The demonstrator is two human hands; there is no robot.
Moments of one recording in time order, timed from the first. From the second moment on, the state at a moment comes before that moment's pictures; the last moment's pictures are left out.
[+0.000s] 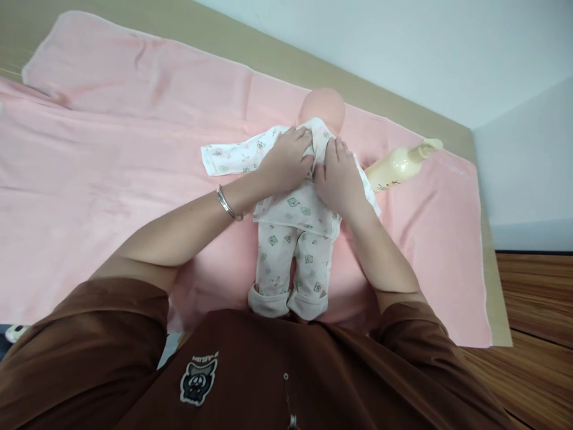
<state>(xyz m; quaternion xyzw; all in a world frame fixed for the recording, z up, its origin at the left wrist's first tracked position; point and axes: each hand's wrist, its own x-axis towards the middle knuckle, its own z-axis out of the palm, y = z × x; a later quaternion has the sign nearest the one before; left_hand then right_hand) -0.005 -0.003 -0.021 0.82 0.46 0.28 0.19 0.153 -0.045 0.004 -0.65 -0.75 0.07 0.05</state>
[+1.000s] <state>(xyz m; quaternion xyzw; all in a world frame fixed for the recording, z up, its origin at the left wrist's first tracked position) -0.007 0.013 -0.027 0.80 0.47 0.29 0.22 0.166 -0.035 0.002 -0.61 -0.79 0.11 0.04</state>
